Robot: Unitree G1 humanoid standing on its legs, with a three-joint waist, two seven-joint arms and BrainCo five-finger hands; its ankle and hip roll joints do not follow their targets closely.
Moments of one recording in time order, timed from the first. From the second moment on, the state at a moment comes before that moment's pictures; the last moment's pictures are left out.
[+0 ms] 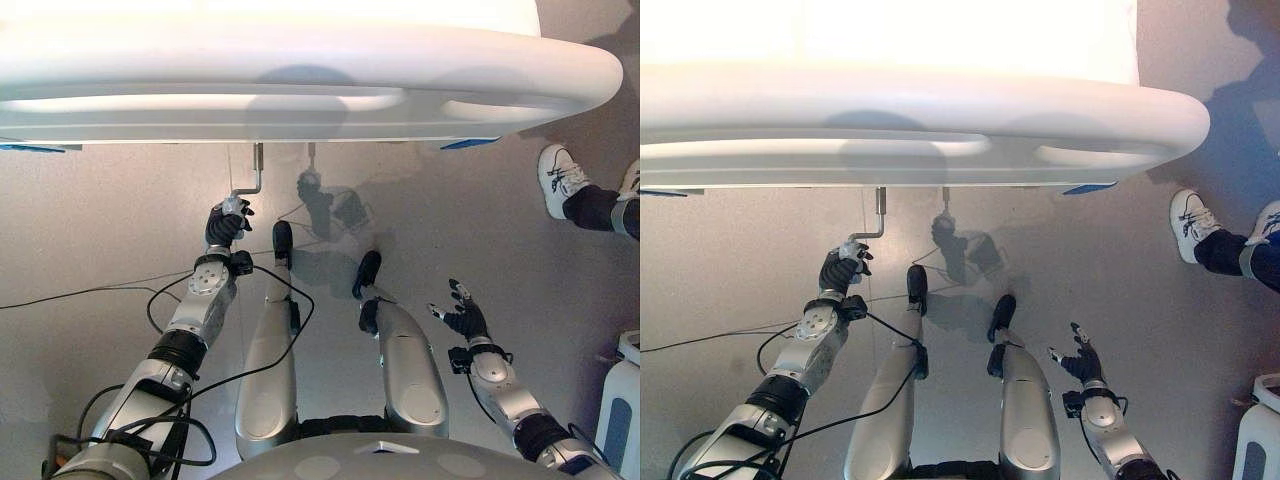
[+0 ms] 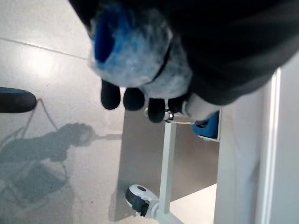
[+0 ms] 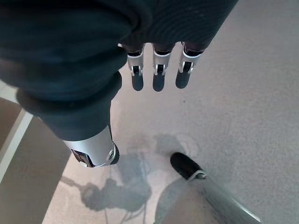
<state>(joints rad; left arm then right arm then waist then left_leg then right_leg) -0.42 0.44 -0.28 0.68 -0.60 -0.25 0.31 0.00 -0.45 0.37 0.61 0.23 -0.26 -0.32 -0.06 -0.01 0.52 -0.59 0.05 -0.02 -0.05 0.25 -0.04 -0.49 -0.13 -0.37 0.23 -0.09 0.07</state>
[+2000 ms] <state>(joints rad) -0.77 0.54 -0.32 1.17 -0.58 -0.14 0.42 -0.05 -0.44 0.52 0.52 0.25 -0.34 -0.34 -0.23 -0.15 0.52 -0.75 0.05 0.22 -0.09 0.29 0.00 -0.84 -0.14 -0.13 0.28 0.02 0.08</state>
